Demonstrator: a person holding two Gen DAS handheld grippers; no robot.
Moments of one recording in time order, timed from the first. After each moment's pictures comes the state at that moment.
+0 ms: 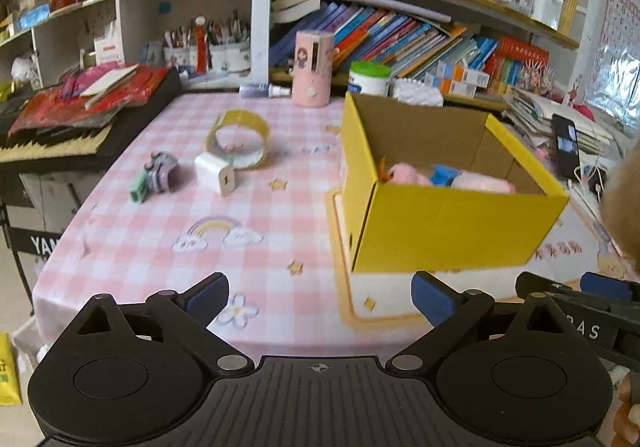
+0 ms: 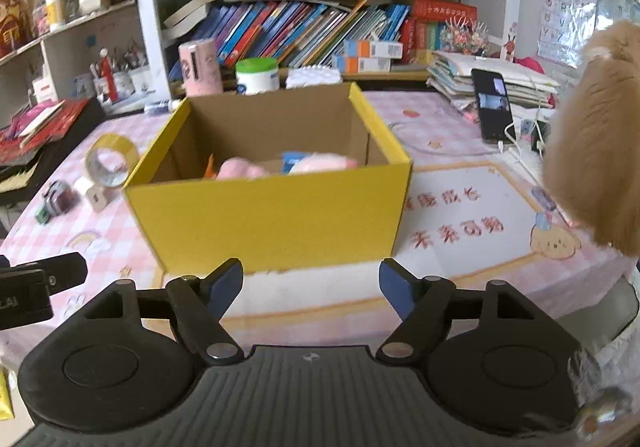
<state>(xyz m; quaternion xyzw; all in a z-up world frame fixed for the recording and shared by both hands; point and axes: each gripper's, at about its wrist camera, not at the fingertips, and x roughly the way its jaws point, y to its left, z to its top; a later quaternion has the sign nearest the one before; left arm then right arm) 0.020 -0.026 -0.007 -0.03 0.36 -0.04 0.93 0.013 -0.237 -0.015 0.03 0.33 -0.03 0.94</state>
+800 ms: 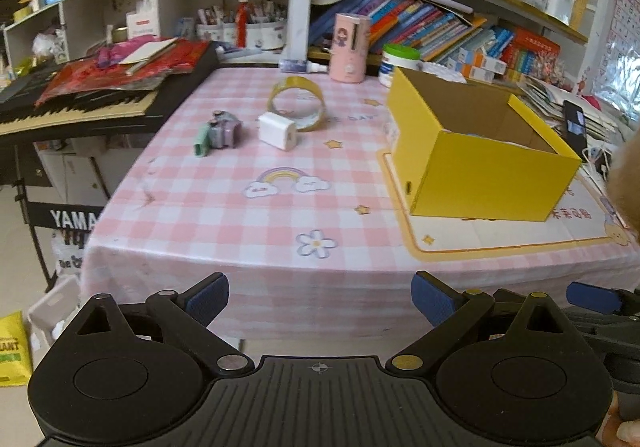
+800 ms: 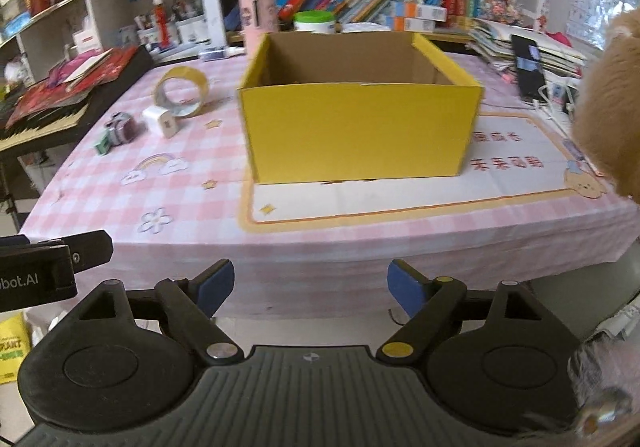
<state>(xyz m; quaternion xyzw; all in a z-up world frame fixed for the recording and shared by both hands) -0.037 0.048 -0.013 -0.03 0.37 -0.02 0.93 -0.047 -0.154 -0.029 0.03 0.38 0.01 0.92</state>
